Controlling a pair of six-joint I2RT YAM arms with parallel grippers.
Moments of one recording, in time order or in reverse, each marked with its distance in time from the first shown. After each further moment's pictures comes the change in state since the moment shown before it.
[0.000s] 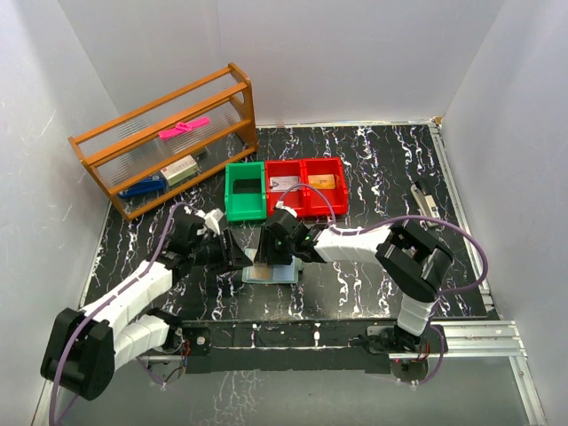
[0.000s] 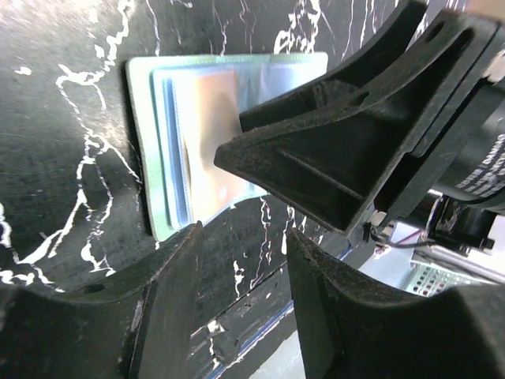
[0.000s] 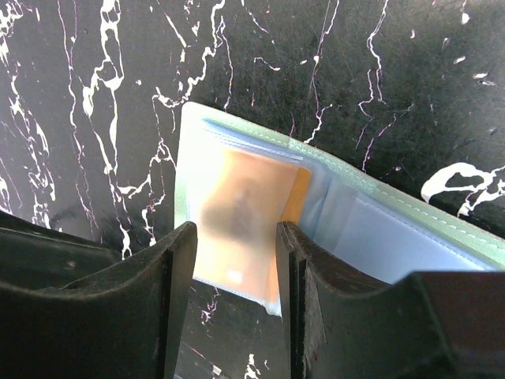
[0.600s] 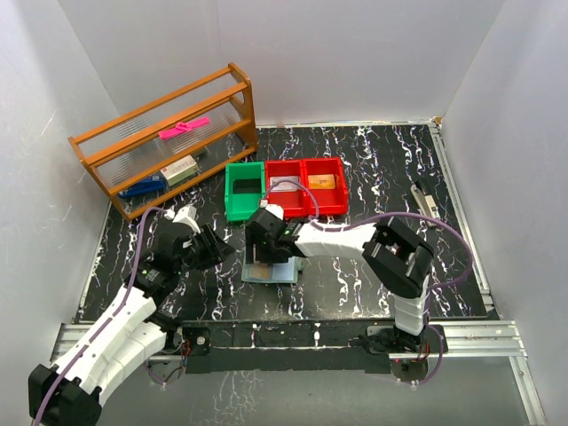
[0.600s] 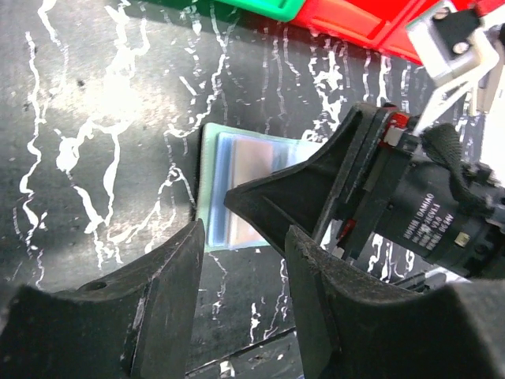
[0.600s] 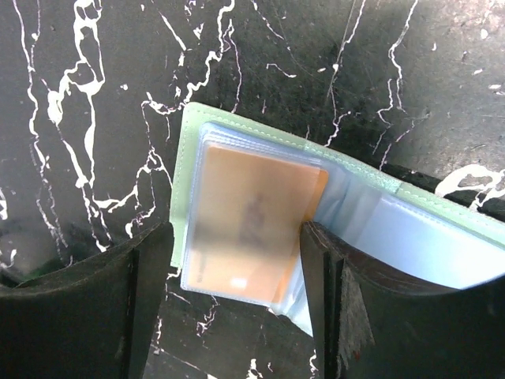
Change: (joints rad) left arm -0.076 -0.307 0.018 -0.150 -0.402 -0.090; right arm 0.052 0.085 0.195 -0.235 0.103 -0.035
